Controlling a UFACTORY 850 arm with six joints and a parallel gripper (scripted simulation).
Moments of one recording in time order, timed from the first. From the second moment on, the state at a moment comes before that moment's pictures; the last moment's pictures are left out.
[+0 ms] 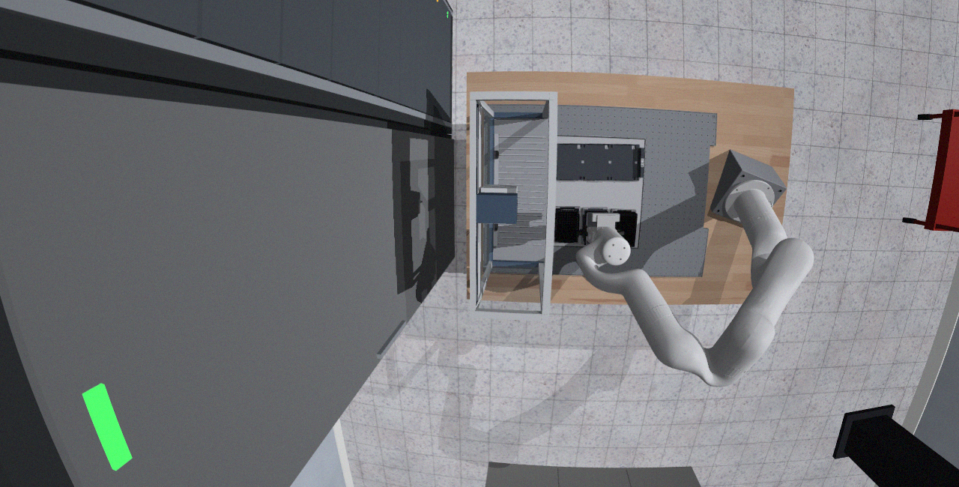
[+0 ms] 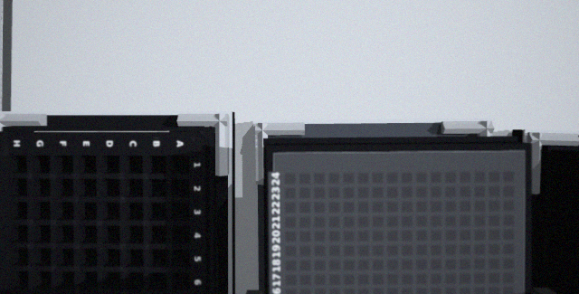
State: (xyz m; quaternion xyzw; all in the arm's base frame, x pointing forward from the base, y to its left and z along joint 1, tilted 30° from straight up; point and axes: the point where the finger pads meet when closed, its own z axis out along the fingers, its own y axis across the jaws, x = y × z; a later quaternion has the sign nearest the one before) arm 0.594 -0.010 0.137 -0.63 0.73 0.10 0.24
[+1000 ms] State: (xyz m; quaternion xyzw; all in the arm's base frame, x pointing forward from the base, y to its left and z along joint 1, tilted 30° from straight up) arm 0.585 -0.030 0.175 -0.63 0.73 0.10 0.24
